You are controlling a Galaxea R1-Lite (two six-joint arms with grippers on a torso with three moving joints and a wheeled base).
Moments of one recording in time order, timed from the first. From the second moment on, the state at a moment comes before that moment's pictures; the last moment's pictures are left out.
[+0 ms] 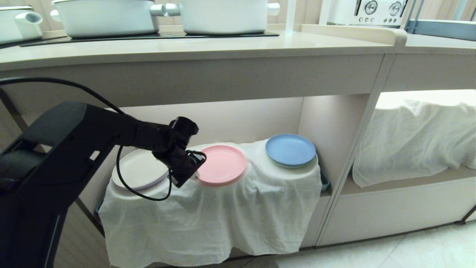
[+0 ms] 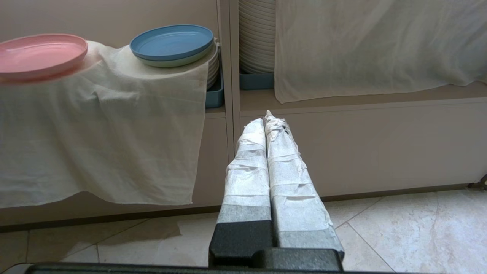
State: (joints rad) left arm -0.29 2.31 -1.62 0.40 -0.04 -1.12; right arm 0.00 0.00 0.00 0.00 0.00 -0.01
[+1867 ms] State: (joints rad) left arm -0.29 2.36 -1.68 0.40 -0.02 -1.13; right arm 0.00 0.00 0.00 0.00 0.00 -0.01
